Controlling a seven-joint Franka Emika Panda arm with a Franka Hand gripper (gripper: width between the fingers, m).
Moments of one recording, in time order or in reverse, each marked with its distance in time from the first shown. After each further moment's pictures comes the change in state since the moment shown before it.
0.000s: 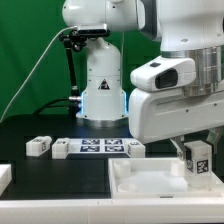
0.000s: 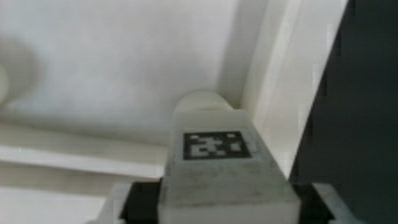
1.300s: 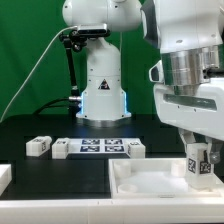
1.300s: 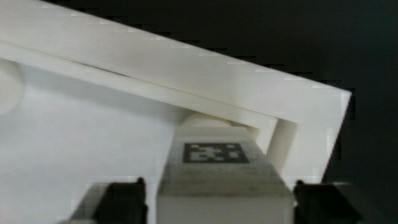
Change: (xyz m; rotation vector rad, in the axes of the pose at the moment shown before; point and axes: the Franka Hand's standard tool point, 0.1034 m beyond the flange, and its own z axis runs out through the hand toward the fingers) arm 0.000 -0.007 0.003 0.085 0.086 1.378
